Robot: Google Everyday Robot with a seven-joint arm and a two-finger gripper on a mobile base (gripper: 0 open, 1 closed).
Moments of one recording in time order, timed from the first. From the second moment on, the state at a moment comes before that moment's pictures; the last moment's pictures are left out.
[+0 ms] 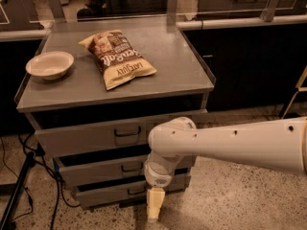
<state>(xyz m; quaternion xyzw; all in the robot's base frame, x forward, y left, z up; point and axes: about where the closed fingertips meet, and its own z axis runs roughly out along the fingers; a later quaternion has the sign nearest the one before) 0.435 0.003 0.561 -0.72 0.68 0.13 0.06</state>
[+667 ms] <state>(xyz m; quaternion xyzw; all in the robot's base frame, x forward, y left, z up) 0.433 0.022 0.540 -0.72 0.68 0.13 0.06</state>
